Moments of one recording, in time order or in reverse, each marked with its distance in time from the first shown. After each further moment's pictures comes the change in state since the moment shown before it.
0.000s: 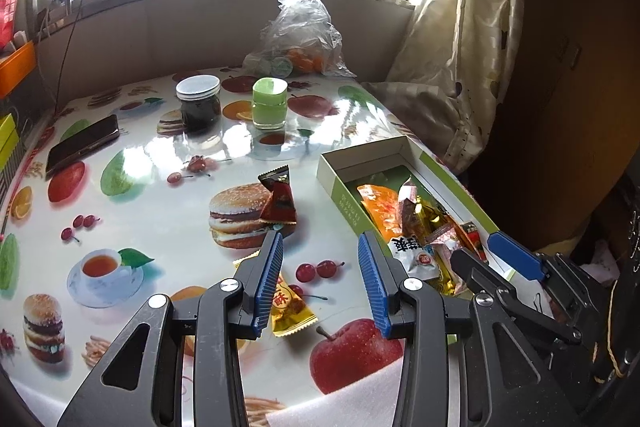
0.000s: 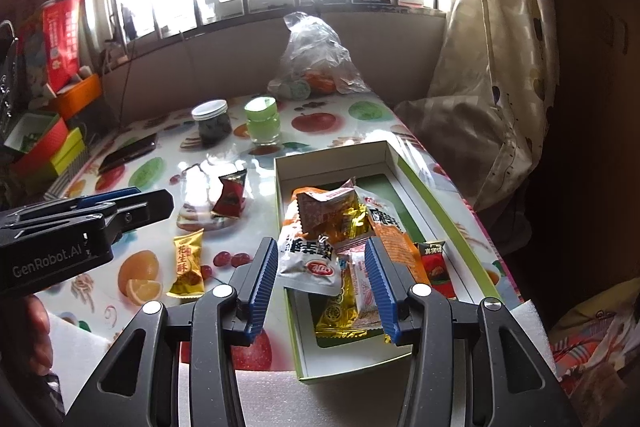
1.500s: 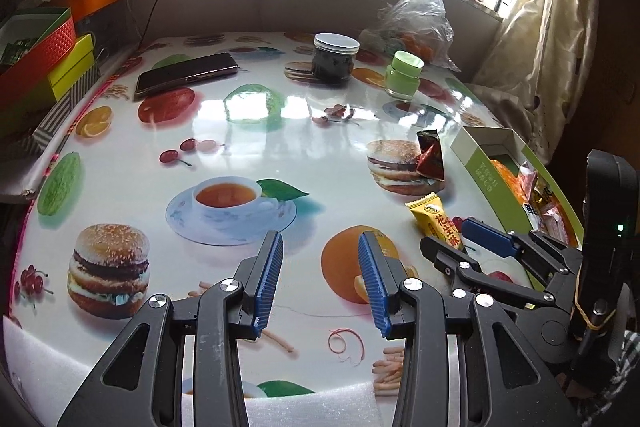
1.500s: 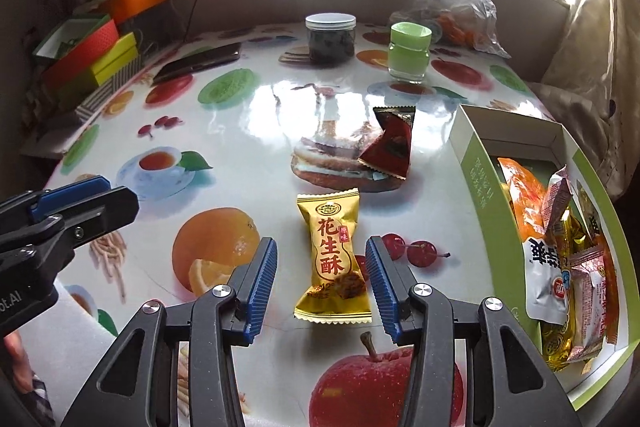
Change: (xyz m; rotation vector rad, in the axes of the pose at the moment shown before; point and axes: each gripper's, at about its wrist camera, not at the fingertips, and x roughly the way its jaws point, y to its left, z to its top) left arm -0.017 0.120 -0.056 -0.172 0.028 0.166; right arm 0.096 0.130 -0.017 -0.208 0.217 0.172
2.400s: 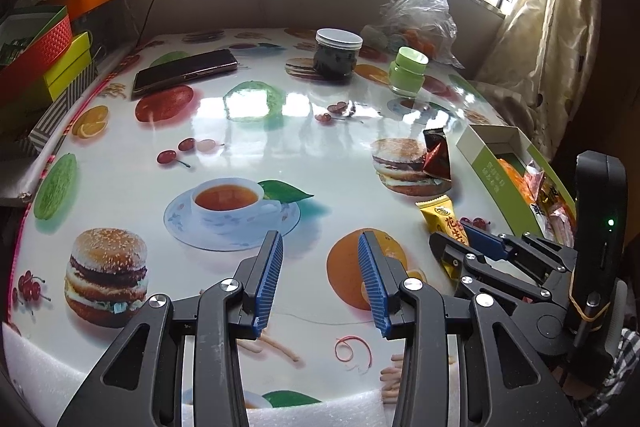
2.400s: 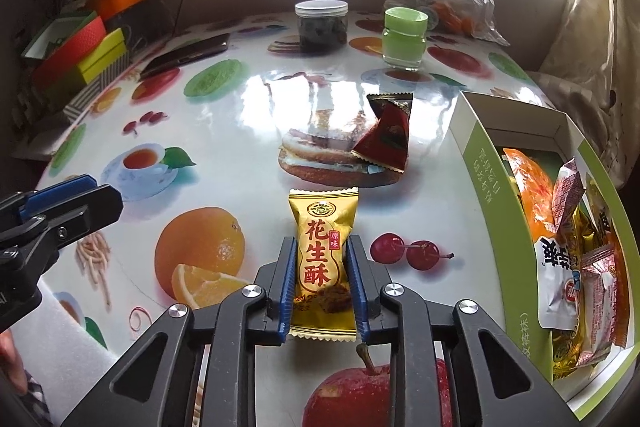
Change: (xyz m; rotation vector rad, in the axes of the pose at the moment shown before) left arm 0.009 0.001 0.004 0.008 0.015 0.001; right arm 0.014 -0.007 0.002 0.026 0.028 -0.009
